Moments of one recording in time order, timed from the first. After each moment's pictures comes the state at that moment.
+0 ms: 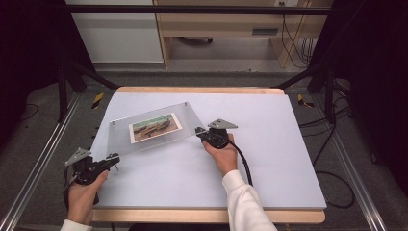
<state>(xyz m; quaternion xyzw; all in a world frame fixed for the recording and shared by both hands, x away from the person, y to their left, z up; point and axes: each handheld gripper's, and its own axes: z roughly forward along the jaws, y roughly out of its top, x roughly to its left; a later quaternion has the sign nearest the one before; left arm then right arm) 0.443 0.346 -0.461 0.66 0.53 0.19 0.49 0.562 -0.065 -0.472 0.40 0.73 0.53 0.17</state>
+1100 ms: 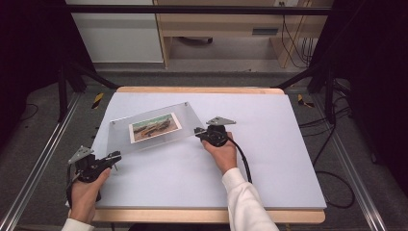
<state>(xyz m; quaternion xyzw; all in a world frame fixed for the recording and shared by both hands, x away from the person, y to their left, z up) 0.451 0.344 -0.464 0.67 0.53 0.19 0.49 0.568 -0.062 -0.467 0.40 0.75 0.51 0.14</state>
